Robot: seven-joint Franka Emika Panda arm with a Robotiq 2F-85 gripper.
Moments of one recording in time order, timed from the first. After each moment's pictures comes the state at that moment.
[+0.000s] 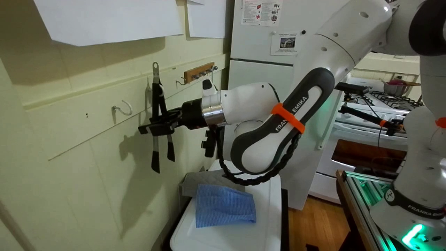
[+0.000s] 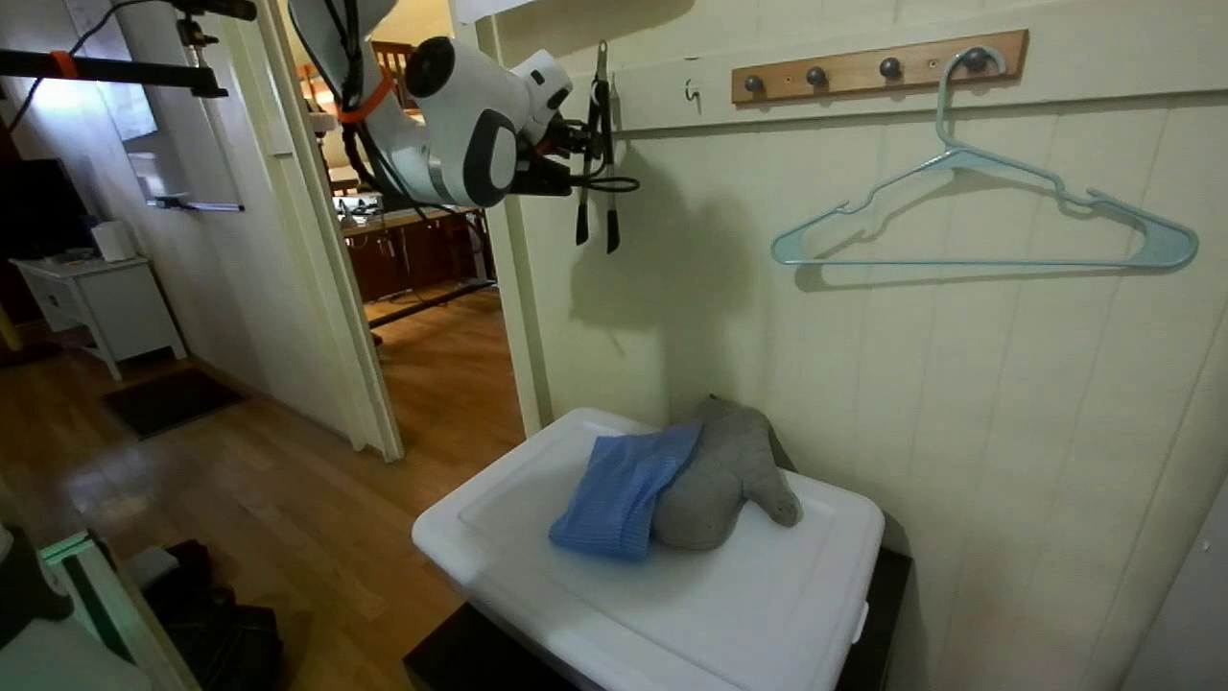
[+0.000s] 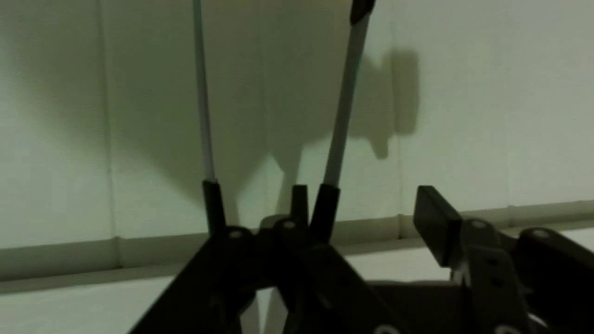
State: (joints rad) arm 0.15 0.50 0.09 -2.02 0.05 3.79 -0.04
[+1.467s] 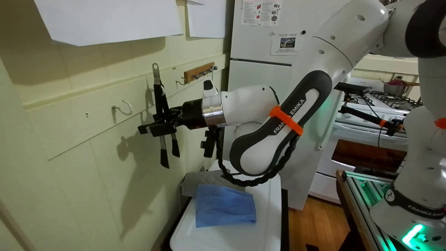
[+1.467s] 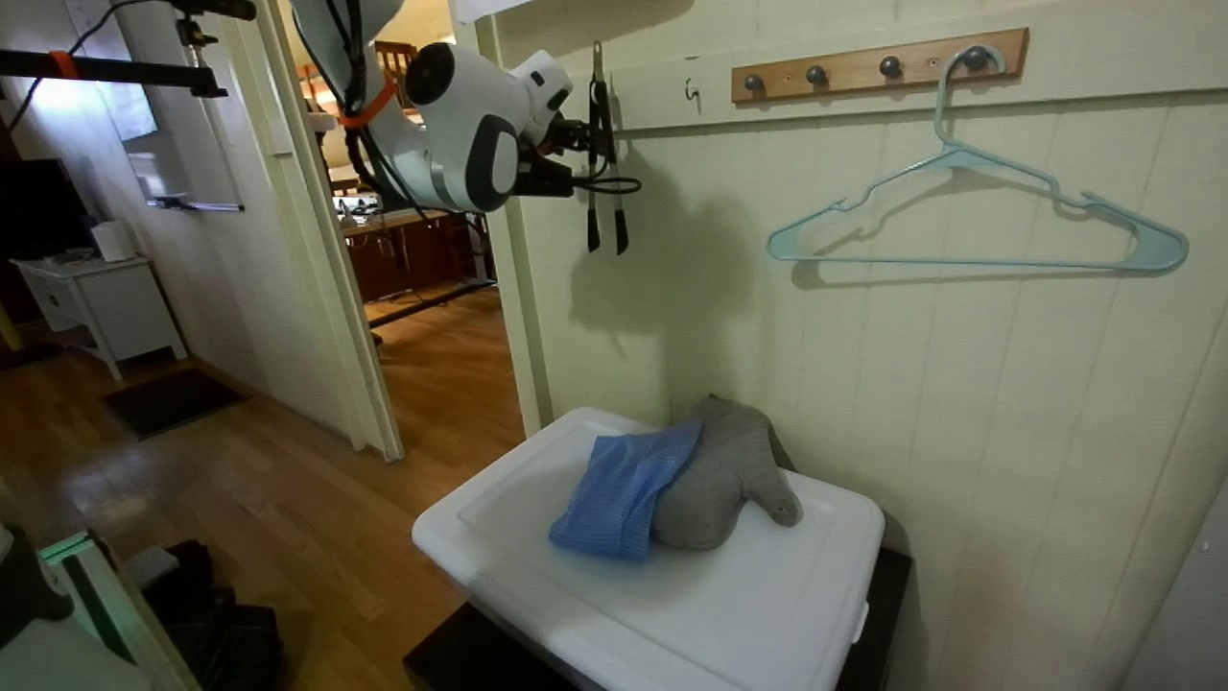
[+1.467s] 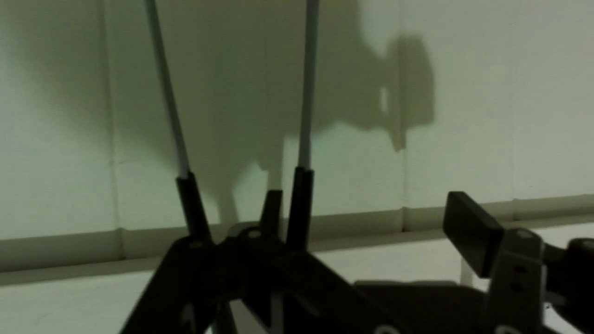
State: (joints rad) arm 0.15 0.51 0.08 -2.01 0.05 3.83 -0.05
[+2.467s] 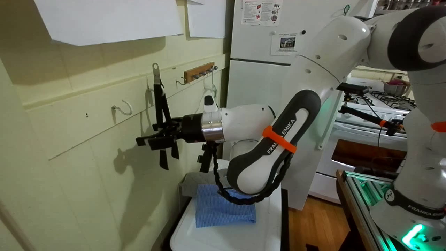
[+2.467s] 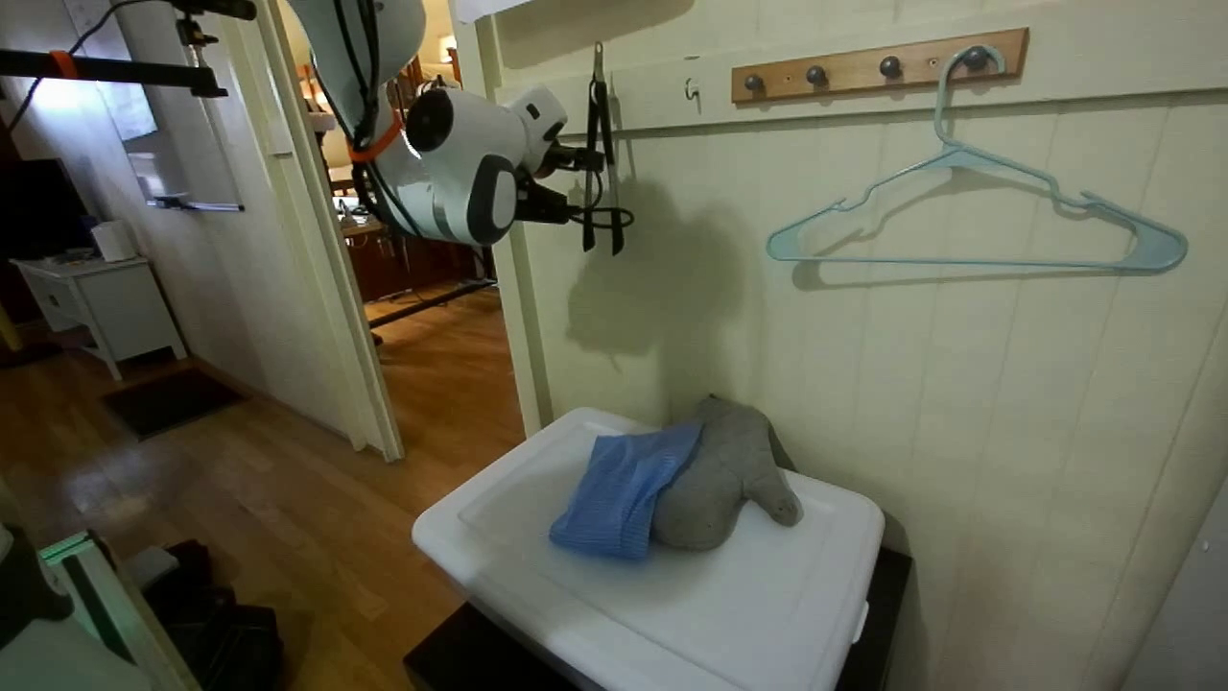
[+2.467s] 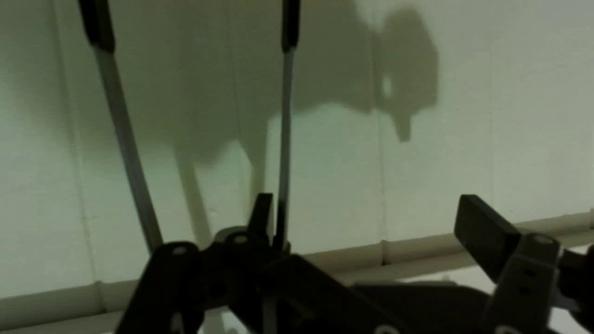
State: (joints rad) arm 0.16 0.62 0.10 -1.97 0.05 3.97 -0.03
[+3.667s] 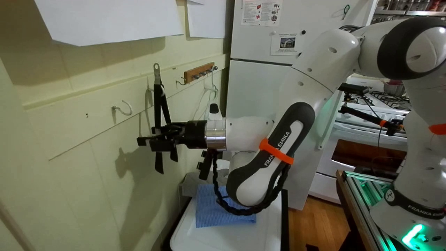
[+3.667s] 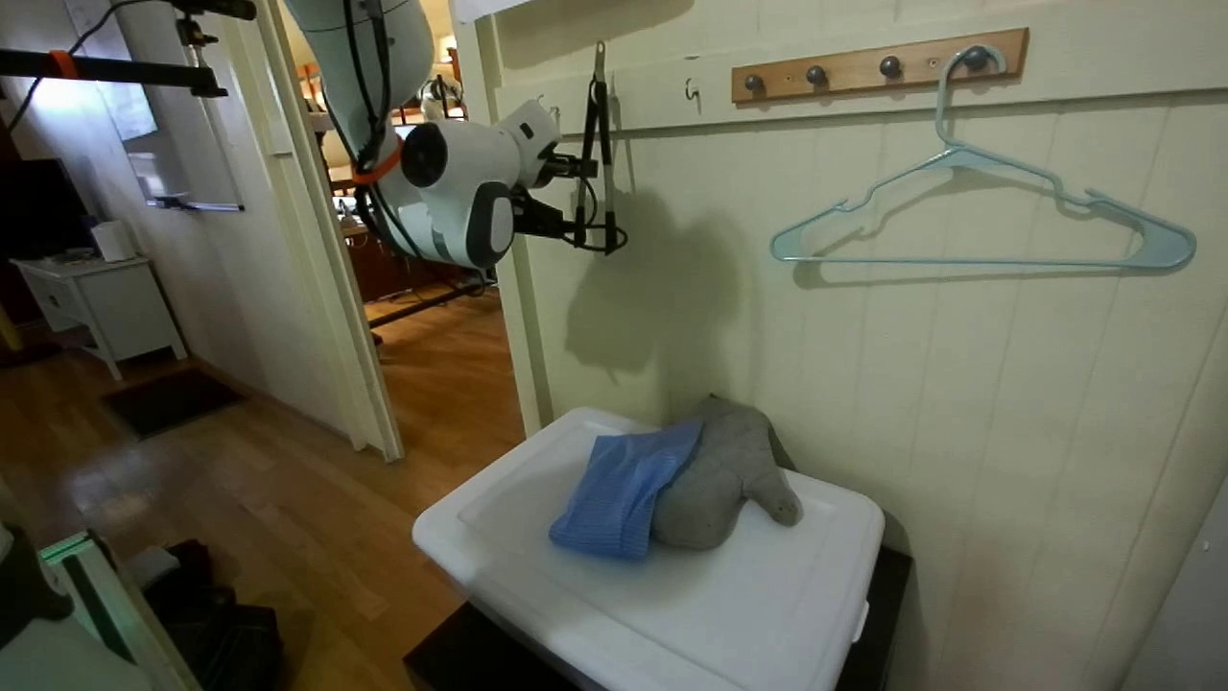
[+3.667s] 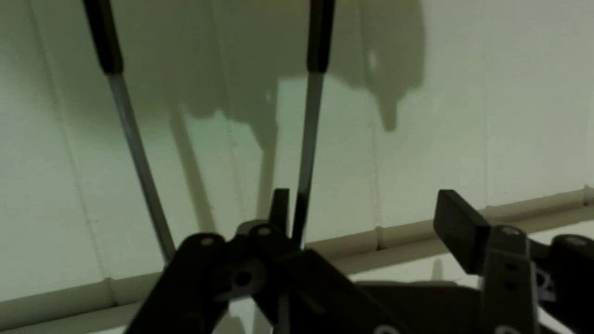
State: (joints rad) arm 0.16 0.69 0.12 -1.95 0.06 4.12 0.00
